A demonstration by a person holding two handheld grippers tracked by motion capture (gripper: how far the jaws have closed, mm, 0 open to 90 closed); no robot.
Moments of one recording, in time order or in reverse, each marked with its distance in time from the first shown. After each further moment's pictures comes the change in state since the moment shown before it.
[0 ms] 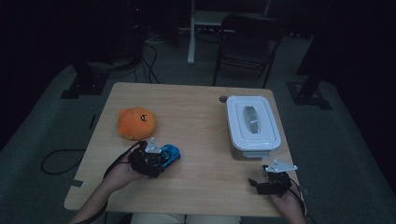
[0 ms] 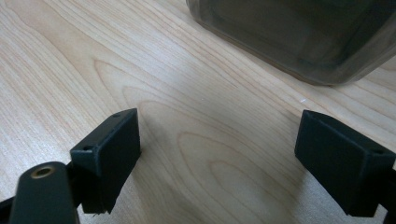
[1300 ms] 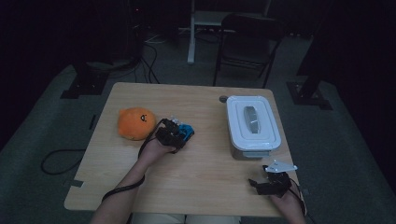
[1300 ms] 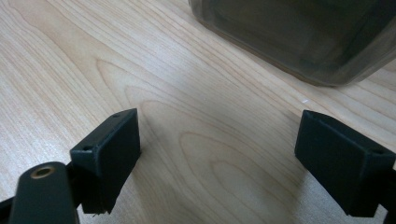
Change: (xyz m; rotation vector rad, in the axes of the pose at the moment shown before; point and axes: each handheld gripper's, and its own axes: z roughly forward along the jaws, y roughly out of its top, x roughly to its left) left arm 0.051 0.084 0.098 0.038 0.075 -0.243; right arm 0.000 0.000 0.000 0.000 0.005 -0.005
